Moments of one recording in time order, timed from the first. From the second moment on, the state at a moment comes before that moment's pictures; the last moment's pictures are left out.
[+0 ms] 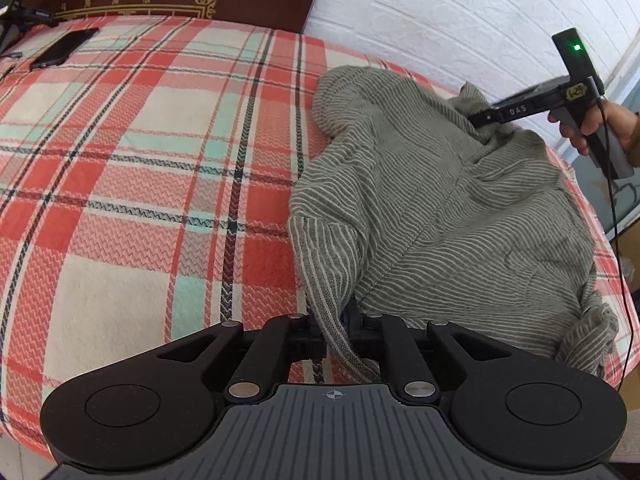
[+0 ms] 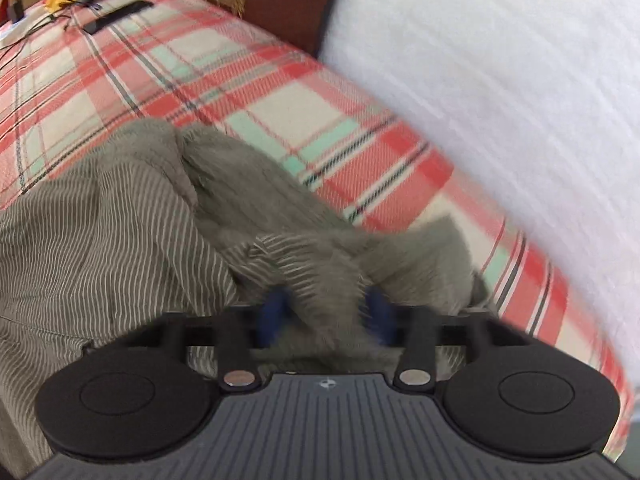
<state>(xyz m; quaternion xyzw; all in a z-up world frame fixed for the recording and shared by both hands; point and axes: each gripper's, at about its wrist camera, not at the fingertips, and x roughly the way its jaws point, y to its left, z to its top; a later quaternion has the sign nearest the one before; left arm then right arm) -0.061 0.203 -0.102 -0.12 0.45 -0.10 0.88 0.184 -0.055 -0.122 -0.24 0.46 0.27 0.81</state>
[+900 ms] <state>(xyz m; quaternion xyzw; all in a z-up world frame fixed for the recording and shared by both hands) 0.016 0.163 0.157 -0.02 0.22 -0.07 0.97 -0.033 -0.223 0.152 -0.02 0.15 0.15 0.98</state>
